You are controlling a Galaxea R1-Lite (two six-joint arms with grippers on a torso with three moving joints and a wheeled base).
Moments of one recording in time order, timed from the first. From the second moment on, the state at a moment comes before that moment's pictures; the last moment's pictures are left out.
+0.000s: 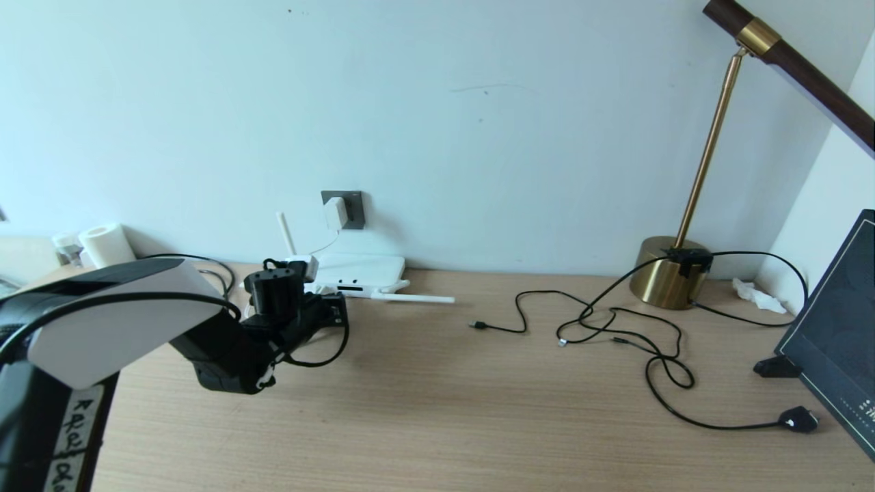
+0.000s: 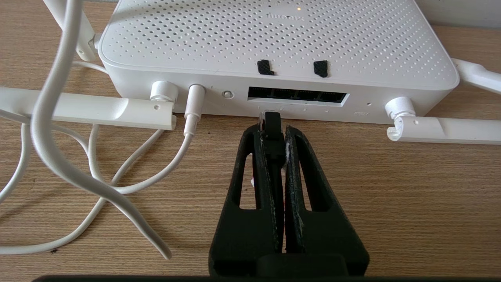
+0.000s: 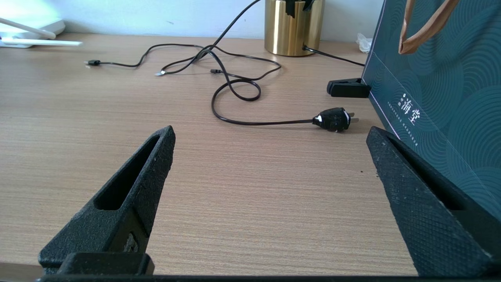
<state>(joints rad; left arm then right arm) -0.16 2.36 -1.05 -1.06 0.02 -0.04 0.00 0.00 0.00 -0.02 -0.01 0.01</state>
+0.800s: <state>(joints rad) -0.16 2.36 -1.10 -1.05 0.02 -0.03 0.00 0.00 0.00 -0.02 -0.01 0.01</state>
